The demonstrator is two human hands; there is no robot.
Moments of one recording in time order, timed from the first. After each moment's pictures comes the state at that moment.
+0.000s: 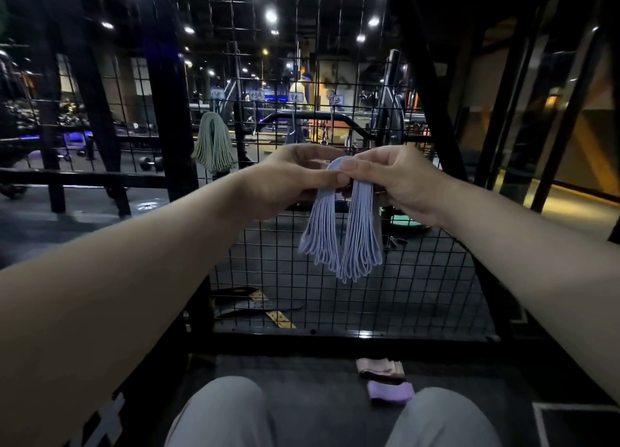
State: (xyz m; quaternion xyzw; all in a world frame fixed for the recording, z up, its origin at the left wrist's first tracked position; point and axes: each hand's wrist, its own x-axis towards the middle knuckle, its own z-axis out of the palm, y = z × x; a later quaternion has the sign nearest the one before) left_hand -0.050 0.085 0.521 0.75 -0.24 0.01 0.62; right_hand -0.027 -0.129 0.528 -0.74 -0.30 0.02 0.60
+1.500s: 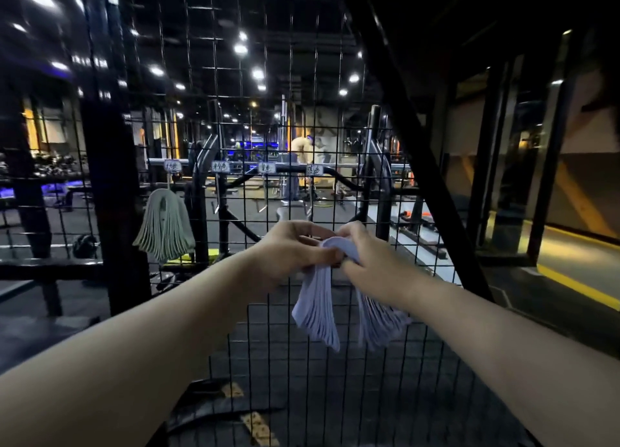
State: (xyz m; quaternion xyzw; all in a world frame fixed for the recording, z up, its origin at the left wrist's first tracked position) left_hand 0.133 0.068 0.540 0.77 -0.17 0.04 0.61; right_hand 0.138 -0.122 0.537 -0.91 -0.29 -0.14 0.28
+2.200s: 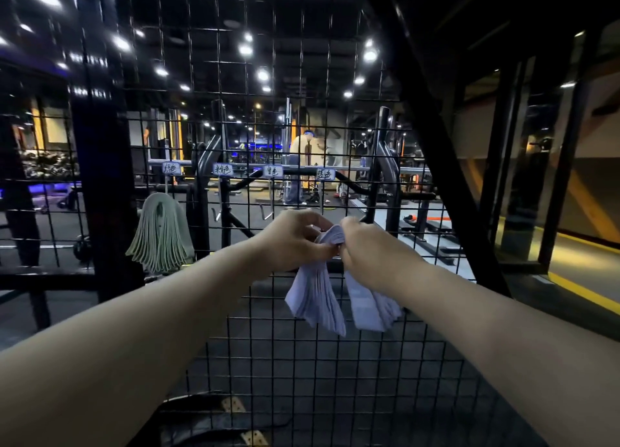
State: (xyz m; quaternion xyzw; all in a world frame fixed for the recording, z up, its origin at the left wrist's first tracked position) left_hand 0.188 0.093 0.559 0.86 -0.19 0.12 0.46; right_hand 0.183 -0.082 0.563 -0.94 -0.26 -0.19 0.15
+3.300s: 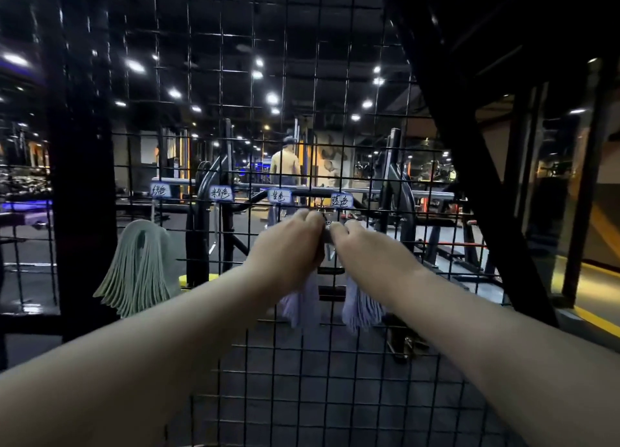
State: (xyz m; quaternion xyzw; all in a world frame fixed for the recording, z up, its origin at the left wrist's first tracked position) left_hand 0.268 0.112 0.577 0.90 -0.12 0.41 0.05; right_hand 0.276 -0.045 0.583 -0.88 -0.31 -0.35 -0.08
